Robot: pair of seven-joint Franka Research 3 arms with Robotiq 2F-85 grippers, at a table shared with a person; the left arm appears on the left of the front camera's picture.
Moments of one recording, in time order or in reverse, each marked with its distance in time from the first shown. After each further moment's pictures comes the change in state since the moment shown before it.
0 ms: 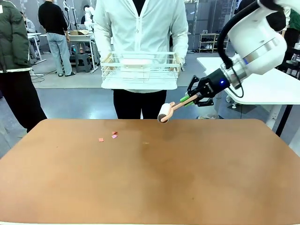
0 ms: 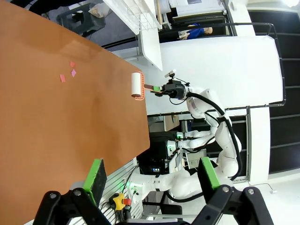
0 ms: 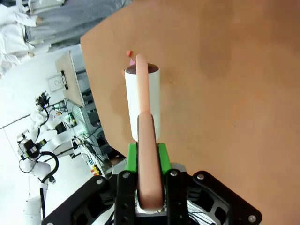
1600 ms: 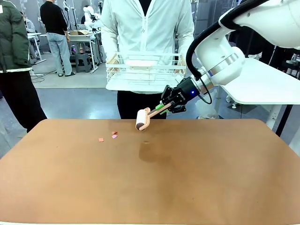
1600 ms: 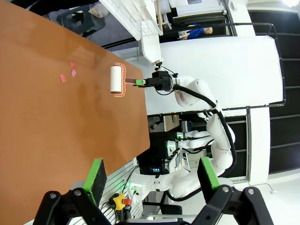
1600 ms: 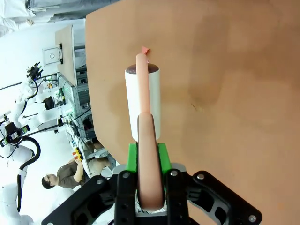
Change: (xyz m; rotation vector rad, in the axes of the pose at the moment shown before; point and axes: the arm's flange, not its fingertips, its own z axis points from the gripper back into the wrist) left arm 0.000 0.000 0.000 0.000 -0.001 0.000; right arm 0.033 0.028 -0.100 0.019 0.088 0.196
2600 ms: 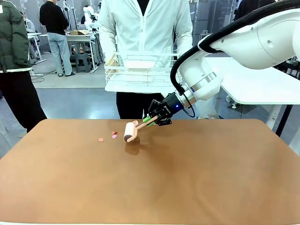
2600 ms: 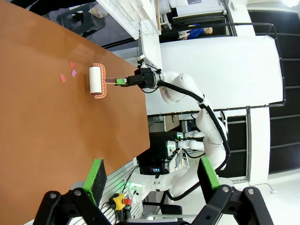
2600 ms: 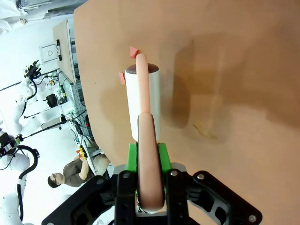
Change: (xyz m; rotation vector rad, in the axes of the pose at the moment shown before) left arm 0.000 0.000 0.000 0.000 0.000 0.000; right arm 0.018 -0.023 -0.077 0.012 0.054 -0.056
